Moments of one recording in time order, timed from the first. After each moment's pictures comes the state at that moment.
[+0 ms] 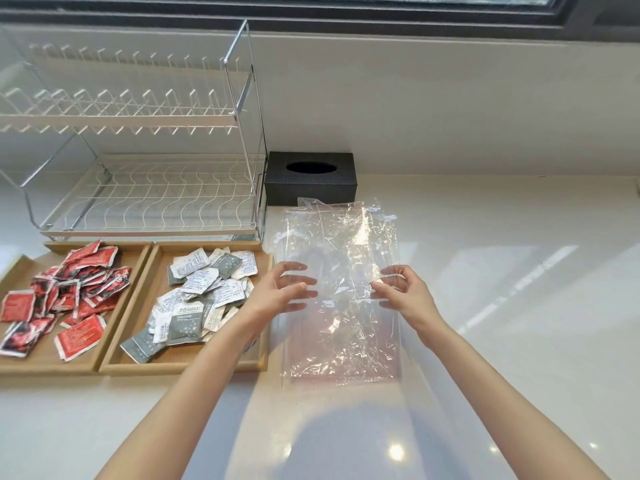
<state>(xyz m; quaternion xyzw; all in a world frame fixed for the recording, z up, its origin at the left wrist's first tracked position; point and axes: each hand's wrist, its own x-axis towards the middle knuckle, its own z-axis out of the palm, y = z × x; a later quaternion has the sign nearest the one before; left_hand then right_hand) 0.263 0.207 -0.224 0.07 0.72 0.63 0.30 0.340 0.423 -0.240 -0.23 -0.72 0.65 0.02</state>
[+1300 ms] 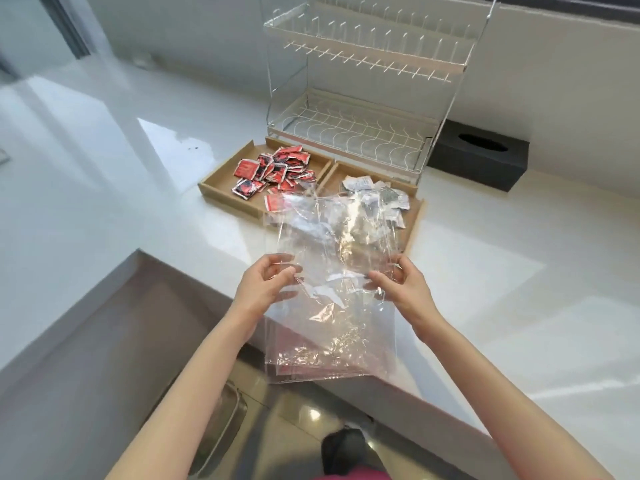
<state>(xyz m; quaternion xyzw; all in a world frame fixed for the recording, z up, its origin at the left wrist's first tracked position) 0.451 -0.008 -0.215 -0.16 0.70 0.69 0.05 0.417 0.207 -0.227 -0.04 -0.76 0.64 -0.13</state>
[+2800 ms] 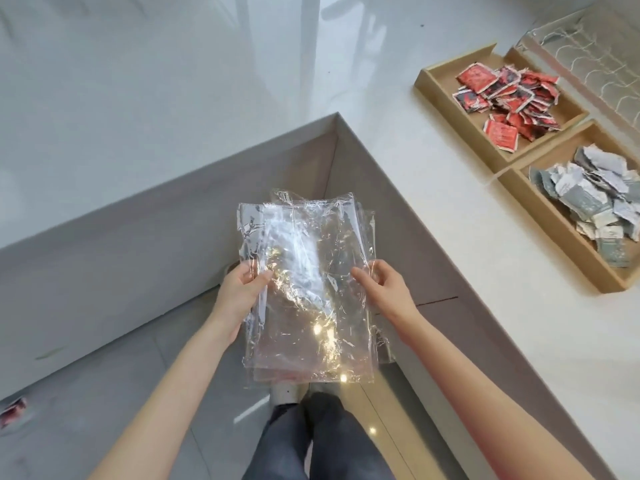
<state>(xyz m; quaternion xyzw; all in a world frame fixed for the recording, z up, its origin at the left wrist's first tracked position) 0.674 -0.172 -0.334 -0.48 0.56 0.68 -0.04 0.537 -0.008 -0.312 0.09 -0.82 0.42 -0.37</state>
